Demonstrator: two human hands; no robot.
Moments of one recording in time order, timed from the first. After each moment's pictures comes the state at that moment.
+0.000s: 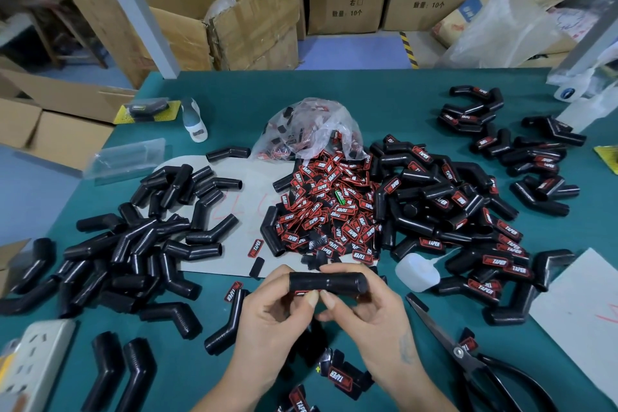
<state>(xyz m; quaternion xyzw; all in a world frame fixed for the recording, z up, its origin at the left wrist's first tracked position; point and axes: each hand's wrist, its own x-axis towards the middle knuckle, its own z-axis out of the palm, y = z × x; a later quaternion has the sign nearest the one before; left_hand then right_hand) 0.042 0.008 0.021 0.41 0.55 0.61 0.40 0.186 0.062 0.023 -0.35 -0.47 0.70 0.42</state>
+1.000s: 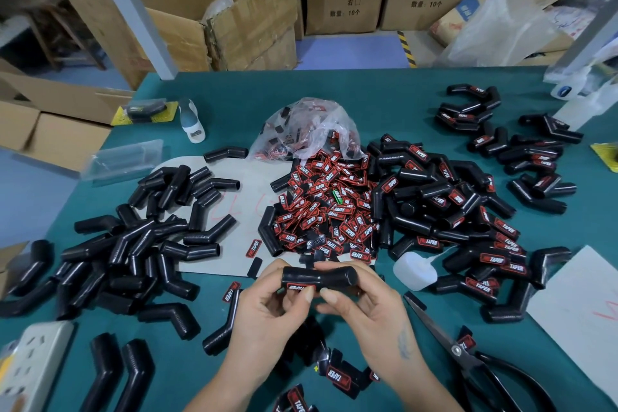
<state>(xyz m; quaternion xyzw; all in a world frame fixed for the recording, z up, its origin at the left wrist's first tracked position) 0.037 0.012 0.019 0.41 0.55 0.60 0.41 0.190 0.068 0.025 -0.34 -0.51 0.68 0.40</state>
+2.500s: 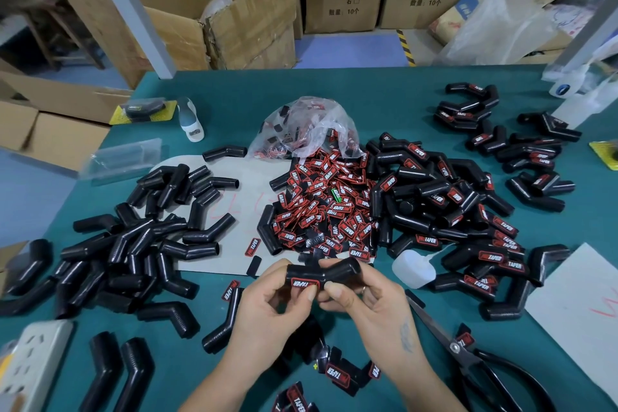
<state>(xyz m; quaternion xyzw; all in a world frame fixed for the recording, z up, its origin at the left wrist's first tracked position) 0.033 0.016 0.014 0.45 0.56 0.57 0.40 0.191 0.068 0.030 -0.39 -0.48 0.69 0.39</state>
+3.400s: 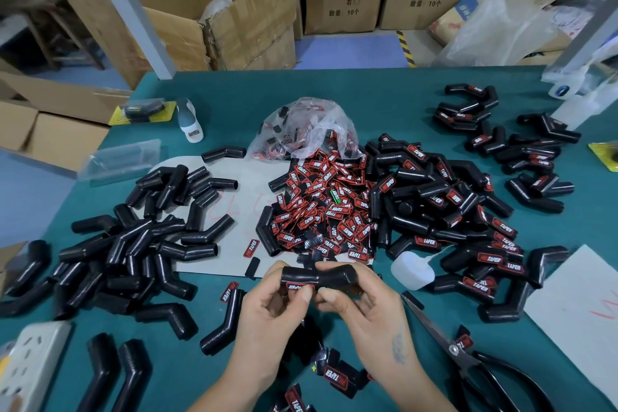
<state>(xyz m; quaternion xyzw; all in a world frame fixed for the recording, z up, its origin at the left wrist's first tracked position) 0.045 0.010 0.010 0.36 0.55 0.62 0.44 0.191 0.064 0.018 -0.37 -0.53 0.64 0.41</state>
